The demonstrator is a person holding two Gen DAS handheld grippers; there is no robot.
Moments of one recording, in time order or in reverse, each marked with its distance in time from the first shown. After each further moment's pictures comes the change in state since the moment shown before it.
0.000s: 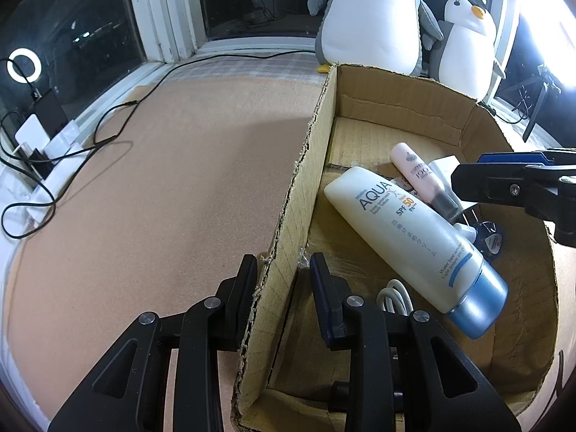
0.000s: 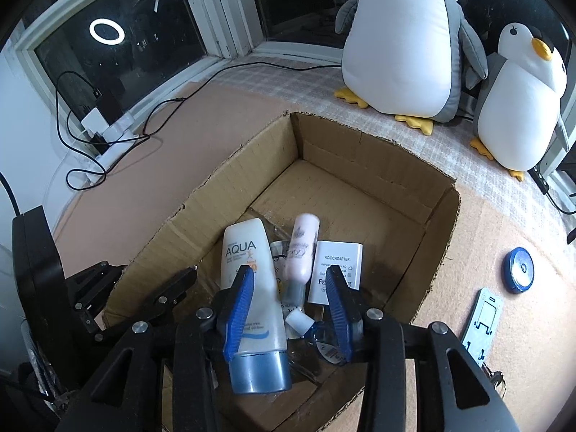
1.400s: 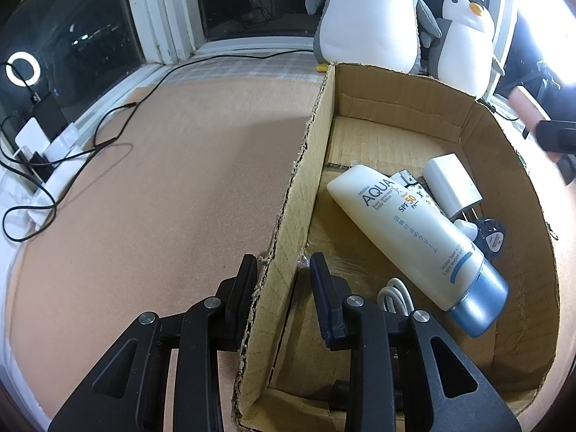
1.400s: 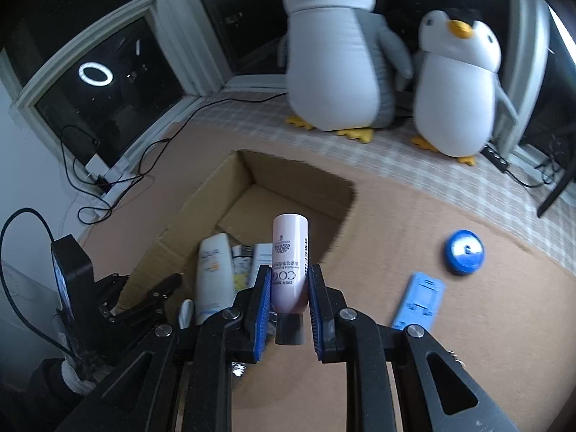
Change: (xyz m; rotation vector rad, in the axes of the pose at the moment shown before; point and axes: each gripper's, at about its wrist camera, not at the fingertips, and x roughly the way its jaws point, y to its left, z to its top) left arm 0.000 0.000 0.001 0.008 0.003 0.004; right arm -0.058 -0.055 -0.007 0.108 -0.070 0.039
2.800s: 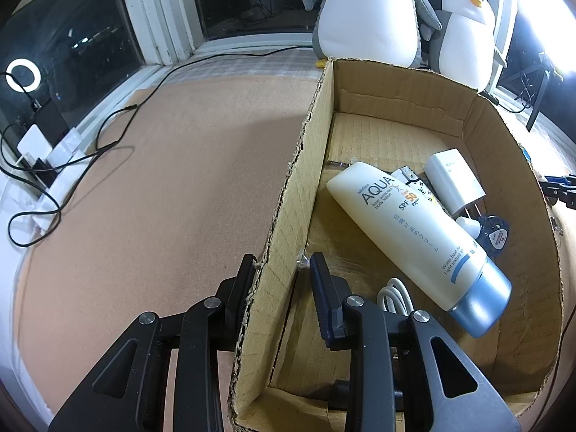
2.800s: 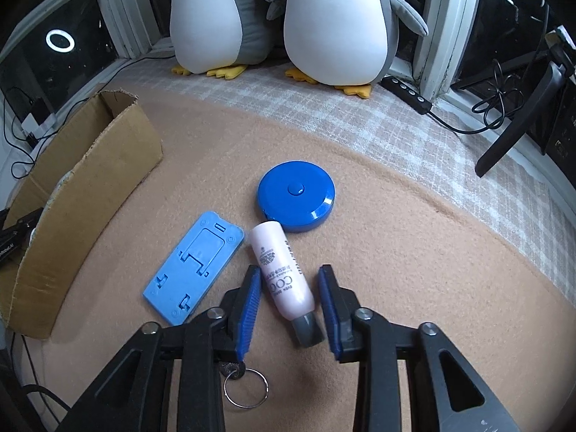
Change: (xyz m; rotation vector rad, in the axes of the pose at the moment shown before) left arm 0.001 -0.003 0.001 0.025 0.015 0.026; right arm 0.029 -0.172 -0.051 -0.059 0.074 -0.178
